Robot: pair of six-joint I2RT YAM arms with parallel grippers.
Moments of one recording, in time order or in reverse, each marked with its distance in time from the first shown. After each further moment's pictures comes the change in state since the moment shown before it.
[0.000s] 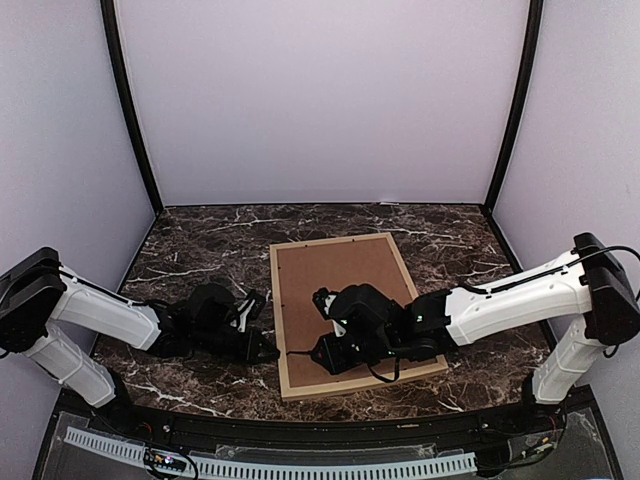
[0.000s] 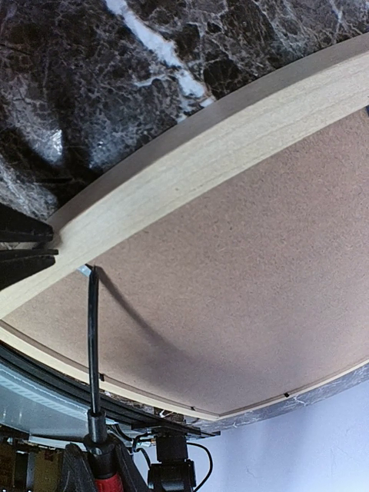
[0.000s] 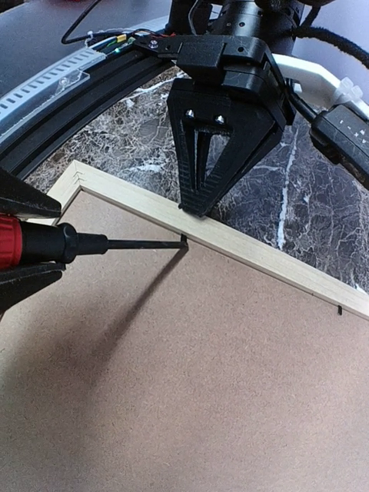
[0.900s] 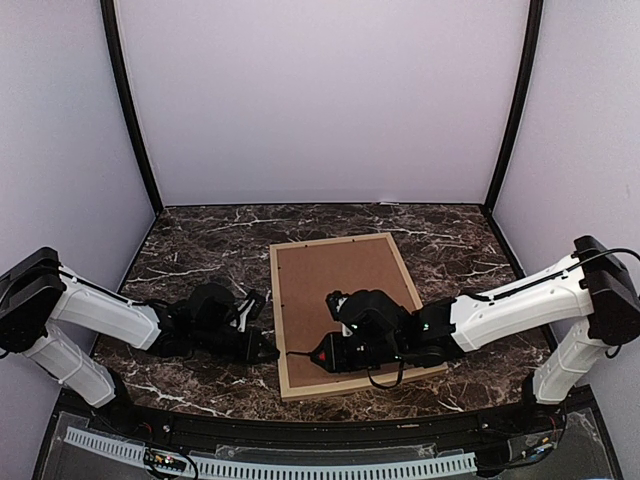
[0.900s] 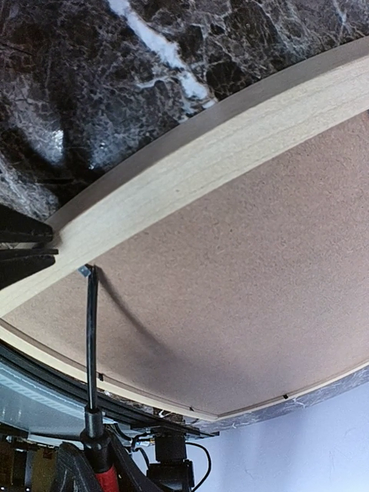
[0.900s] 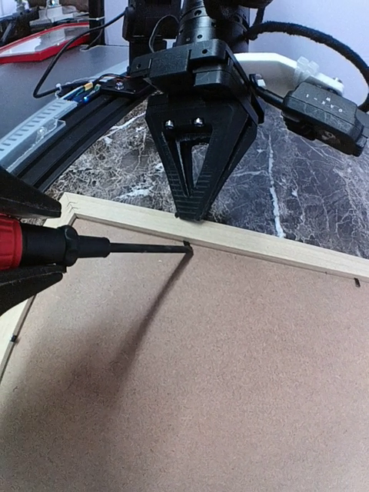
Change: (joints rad) left arm 0.000 0.000 0.003 -0.006 -0.001 -0.008; right arm 0.000 -0.023 -0.090 0.148 -0.039 0.250
